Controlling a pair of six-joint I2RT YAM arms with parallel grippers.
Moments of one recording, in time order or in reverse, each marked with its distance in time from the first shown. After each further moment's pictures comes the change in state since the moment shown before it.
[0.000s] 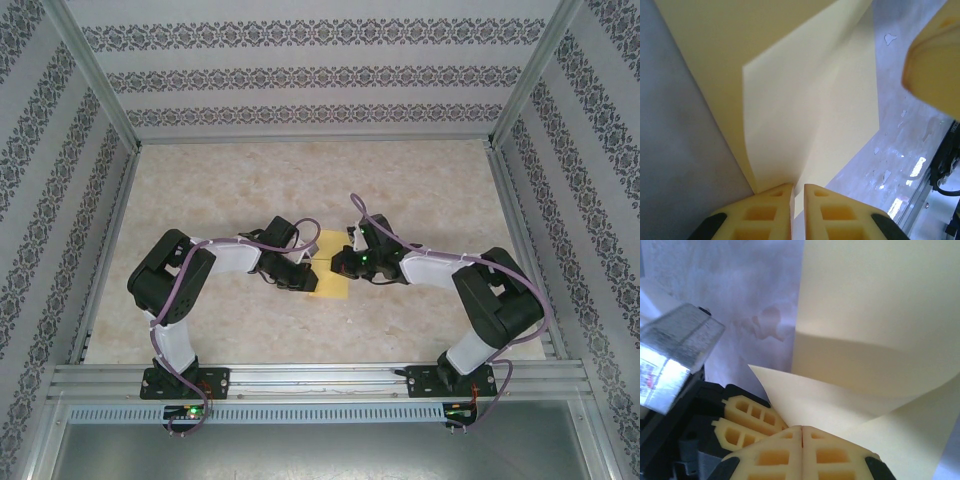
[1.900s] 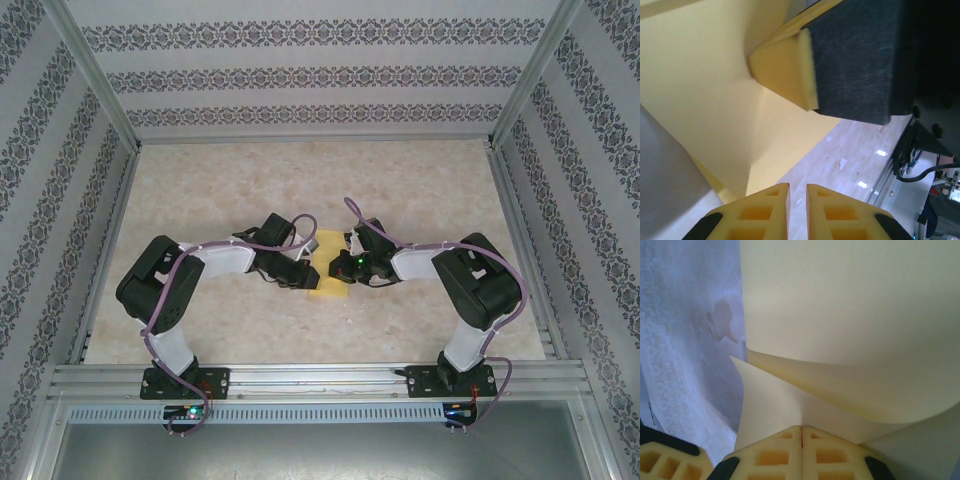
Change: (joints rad) left arm 0.005 -0.072 -0.020 0.012 0.080 -0.050; right arm -0.011 0.145 0.018 0.055 -0.040 0.024
